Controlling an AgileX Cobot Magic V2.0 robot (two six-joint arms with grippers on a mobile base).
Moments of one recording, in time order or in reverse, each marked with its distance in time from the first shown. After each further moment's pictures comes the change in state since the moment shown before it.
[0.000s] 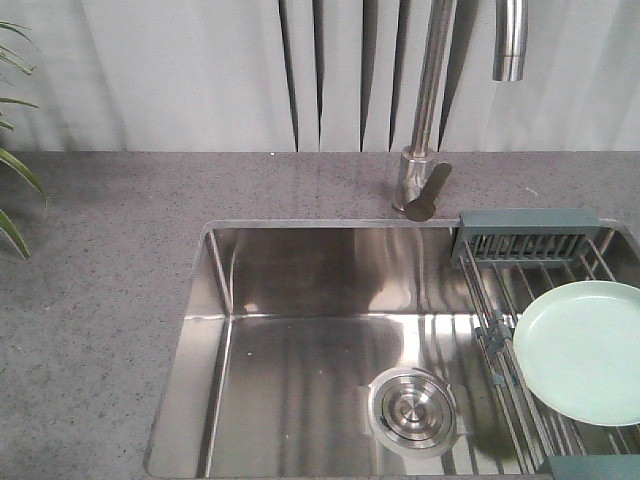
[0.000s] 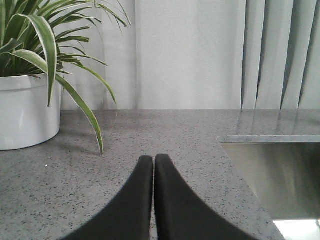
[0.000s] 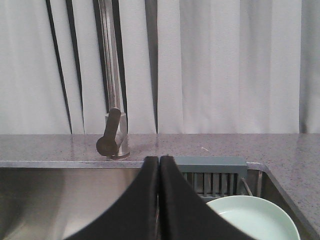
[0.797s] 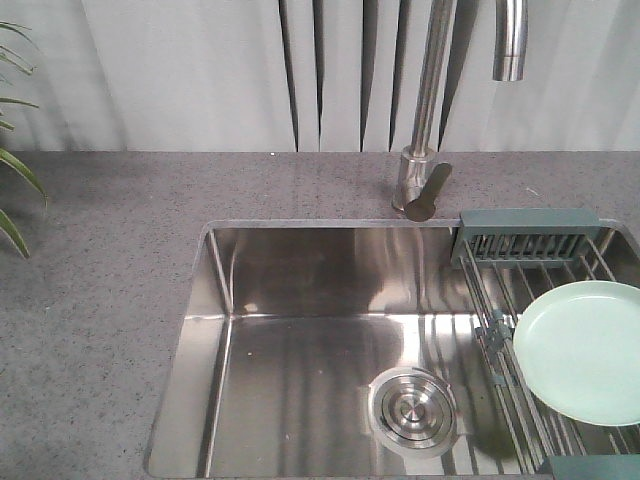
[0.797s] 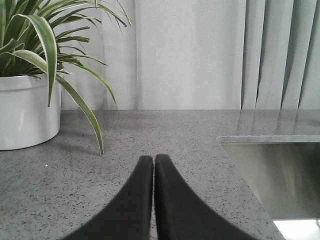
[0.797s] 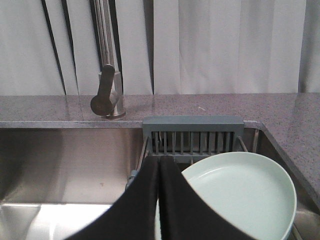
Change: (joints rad) left arm 0.000 0.000 0.000 0.000 0.000 0.000; right arm 0.000 0.000 0.000 0.000 0.136 0.000
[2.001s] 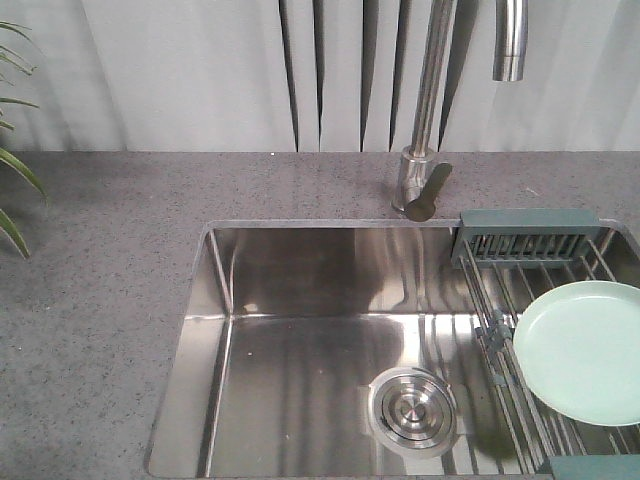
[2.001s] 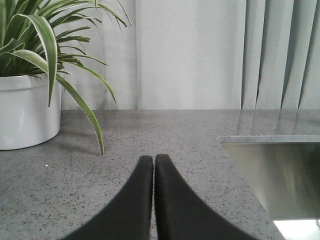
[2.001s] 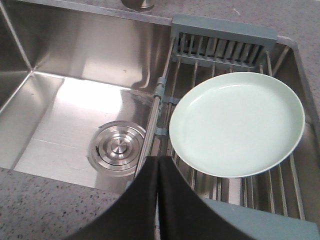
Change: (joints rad) left arm 0.000 0.000 0.000 0.000 0.000 0.000; right arm -0.201 0.238 -0.489 0.393 0.812 -0.524
